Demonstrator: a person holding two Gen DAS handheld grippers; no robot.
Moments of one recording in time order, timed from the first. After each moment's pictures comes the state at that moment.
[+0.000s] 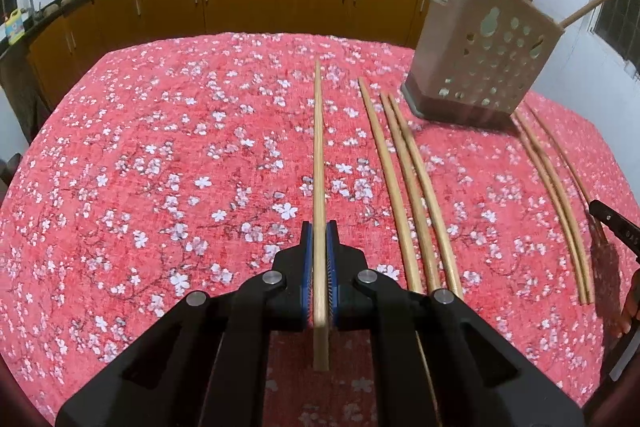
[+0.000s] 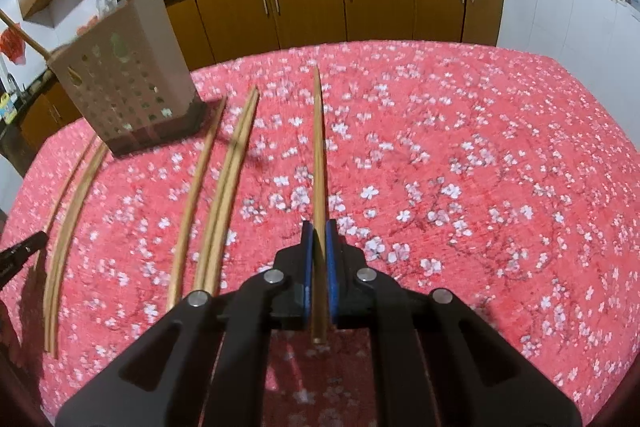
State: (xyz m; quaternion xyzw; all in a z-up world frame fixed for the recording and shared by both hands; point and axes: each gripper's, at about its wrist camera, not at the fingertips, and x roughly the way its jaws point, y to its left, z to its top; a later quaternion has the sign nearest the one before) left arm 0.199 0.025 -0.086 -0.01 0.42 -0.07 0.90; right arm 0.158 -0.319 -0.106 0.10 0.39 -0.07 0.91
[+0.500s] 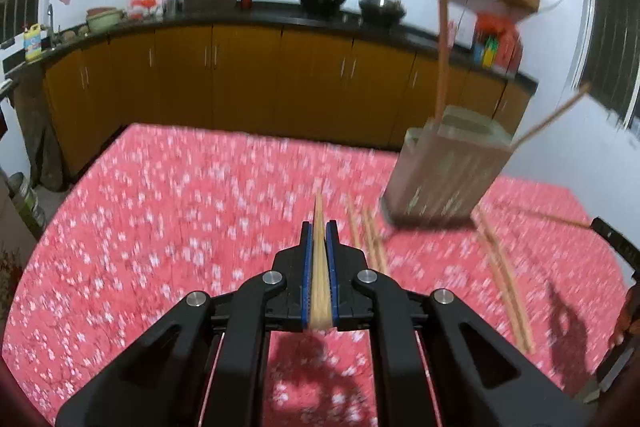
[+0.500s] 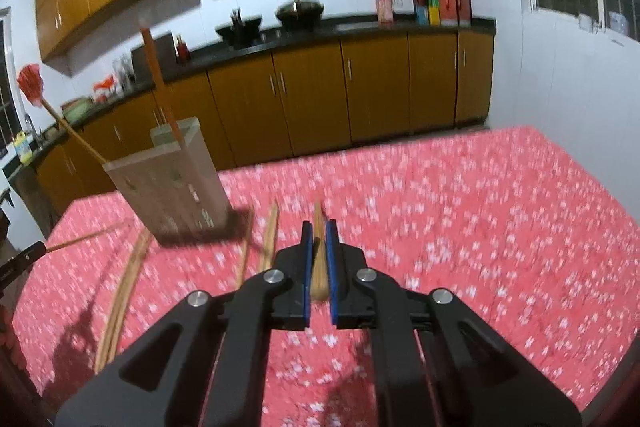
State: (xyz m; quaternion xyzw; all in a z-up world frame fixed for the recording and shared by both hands) left arm 0.175 0.043 0.011 -0.06 0.30 -0.07 0.95; right arm 0.128 -0.326 -0.006 0.10 0.25 -0.07 0.96
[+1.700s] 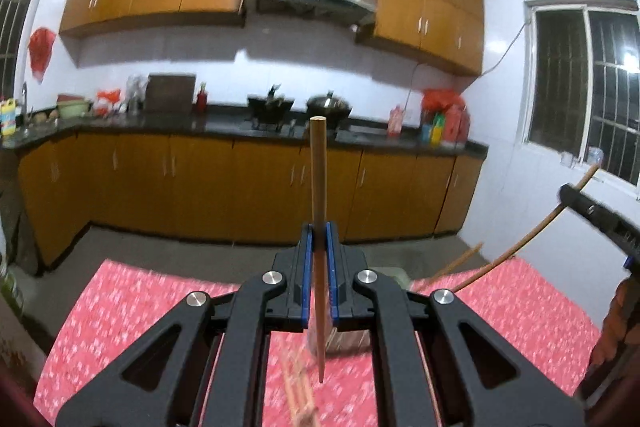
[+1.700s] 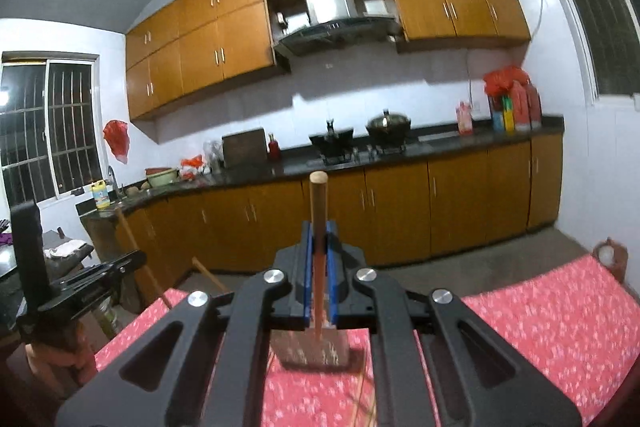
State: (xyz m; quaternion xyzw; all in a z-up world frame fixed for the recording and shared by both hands) left arm 0.168 -0.009 0.152 -0.04 0.13 -0.14 0.98; right arm 0.110 -0.266 0.159 0.08 0.07 0.07 0.99
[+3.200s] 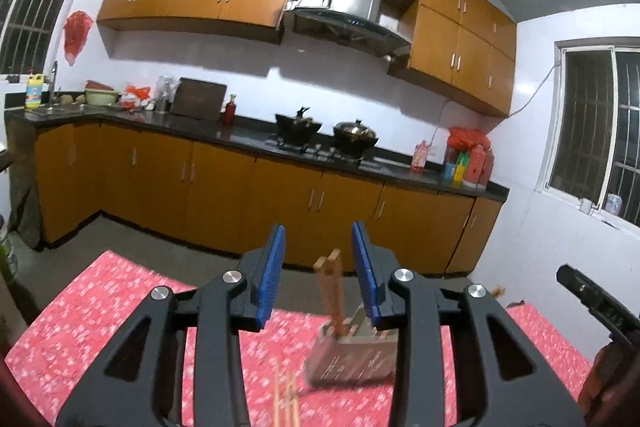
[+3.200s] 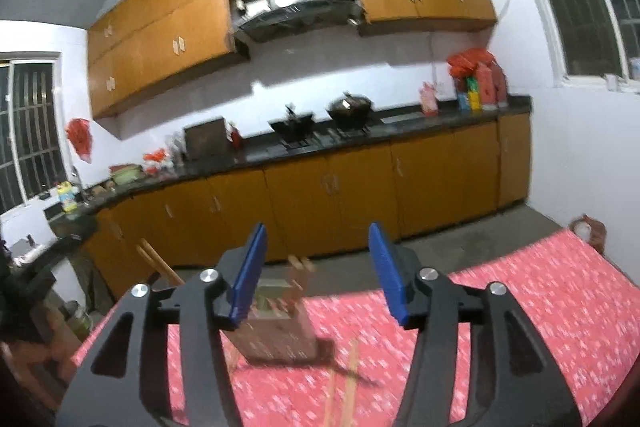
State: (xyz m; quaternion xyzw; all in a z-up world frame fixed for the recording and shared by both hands) left arm 0.169 0.006 0.128 -0.10 0.11 -0.08 0.99; right arm 0.125 -0.298 0.095 0.11 0.14 -0.02 0.98
